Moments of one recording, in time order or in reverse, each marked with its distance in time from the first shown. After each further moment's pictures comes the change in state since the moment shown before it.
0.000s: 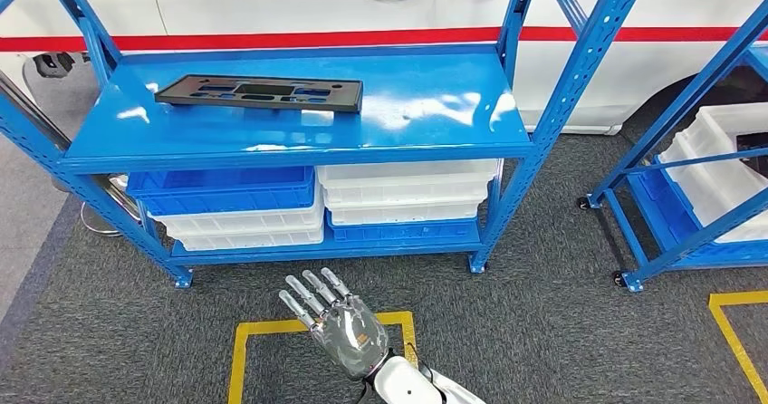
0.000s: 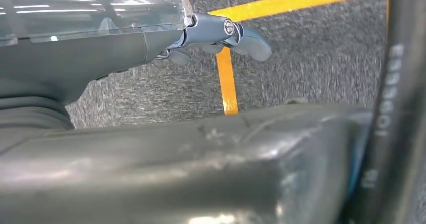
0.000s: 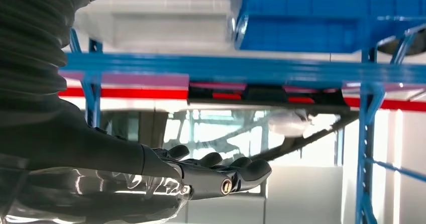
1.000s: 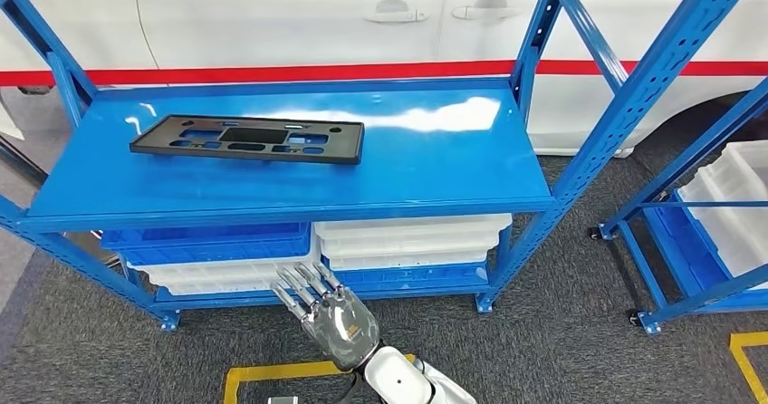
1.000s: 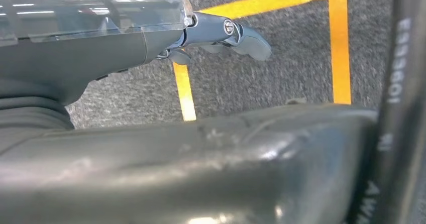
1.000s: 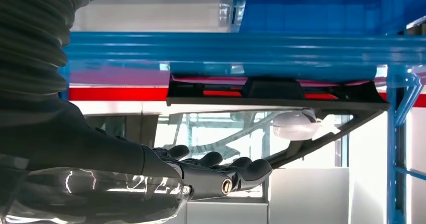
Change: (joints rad) left arm -0.004 0.013 0.020 0.010 -0.019 -0.012 0.015; right arm -0.009 0.085 -0.100 0.092 0.001 -0.025 -0.089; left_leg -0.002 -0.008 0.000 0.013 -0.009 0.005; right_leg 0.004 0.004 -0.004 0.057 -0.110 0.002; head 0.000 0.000
